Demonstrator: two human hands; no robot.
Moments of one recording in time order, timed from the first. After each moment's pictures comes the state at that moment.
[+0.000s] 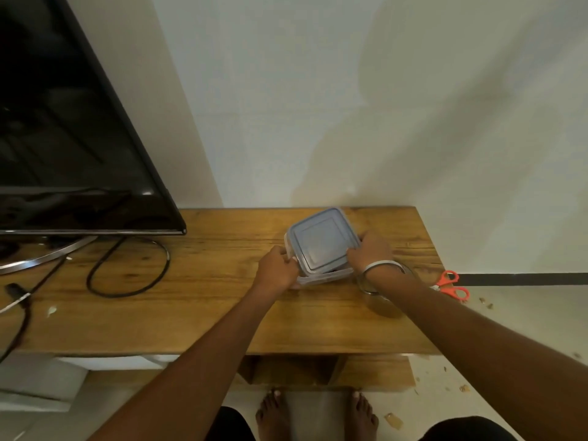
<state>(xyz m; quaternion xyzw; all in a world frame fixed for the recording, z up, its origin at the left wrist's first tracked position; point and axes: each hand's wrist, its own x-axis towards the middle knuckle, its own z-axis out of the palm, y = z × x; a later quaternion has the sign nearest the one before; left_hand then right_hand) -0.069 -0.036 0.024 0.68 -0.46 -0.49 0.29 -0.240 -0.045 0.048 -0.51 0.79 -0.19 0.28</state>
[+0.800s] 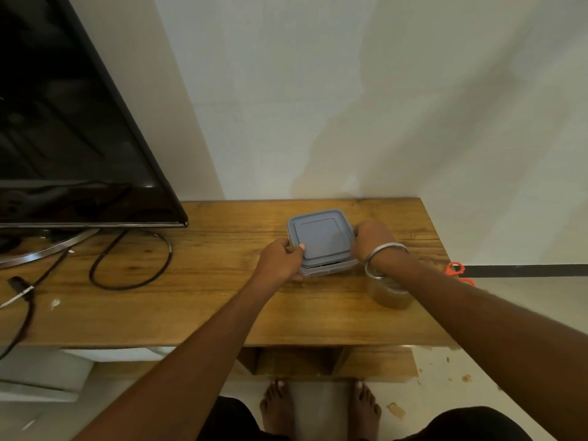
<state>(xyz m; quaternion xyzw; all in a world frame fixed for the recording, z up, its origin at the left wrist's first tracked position) -0.066 -0.038 0.022 0.66 -0.47 -0.51 0.29 -0.241 -0.055 0.054 -0.63 0.75 -0.03 0.20</state>
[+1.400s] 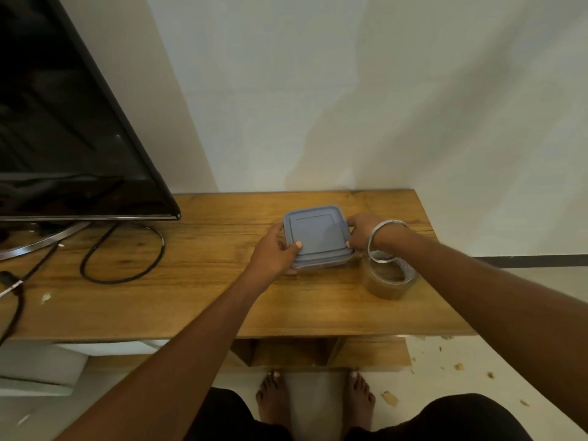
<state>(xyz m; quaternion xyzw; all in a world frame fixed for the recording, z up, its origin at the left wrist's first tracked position) -0.061 -0.035 0.017 0.62 -0.51 -0.51 0.30 -0.250 -0.062 0.066 -0.64 0.71 0.05 0.29</state>
